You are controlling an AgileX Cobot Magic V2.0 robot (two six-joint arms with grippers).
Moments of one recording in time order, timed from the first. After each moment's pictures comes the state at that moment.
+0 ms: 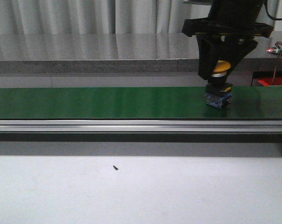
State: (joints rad) left arm -0.03 0.86 -0.98 -0.27 0.90 0.19; right arm 0.30 1.84 -1.57 0.13 1.04 -0.10
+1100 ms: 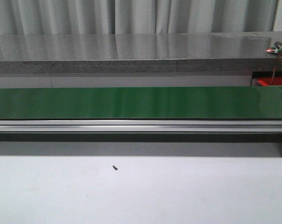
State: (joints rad) left arm -0.03 0.86 -0.98 -0.27 0.90 0.19; right arm -0.29 1.39 -1.14 0.09 1.03 -0.03
